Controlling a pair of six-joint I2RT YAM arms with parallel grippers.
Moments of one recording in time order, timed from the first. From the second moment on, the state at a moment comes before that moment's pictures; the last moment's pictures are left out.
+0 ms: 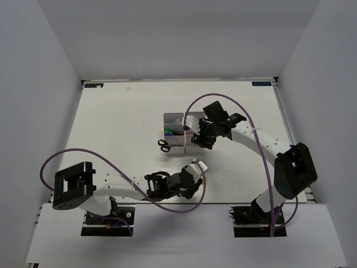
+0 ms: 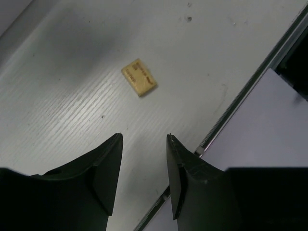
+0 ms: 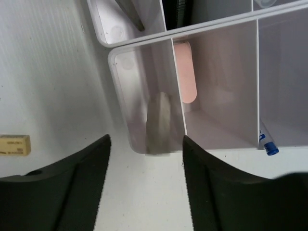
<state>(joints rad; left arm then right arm) -1.38 1.40 0.65 0.07 -0.32 -0.36 0.63 1.56 1.16 -0.62 -0.30 -0.79</state>
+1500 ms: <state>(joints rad) -1.42 1.97 1.21 -0.28 -0.71 -0.69 0.42 1.15 0.92 -0.53 0.05 -0.29</state>
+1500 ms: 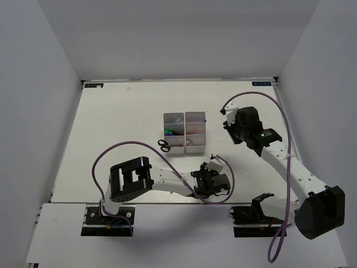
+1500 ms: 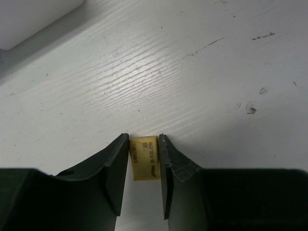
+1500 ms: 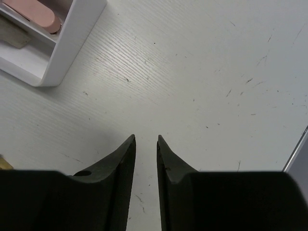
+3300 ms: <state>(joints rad) -1.00 1.91 1.44 -0.39 -0.56 -0.43 0.28 0.99 0.73 -0.58 -0.20 -0.22</state>
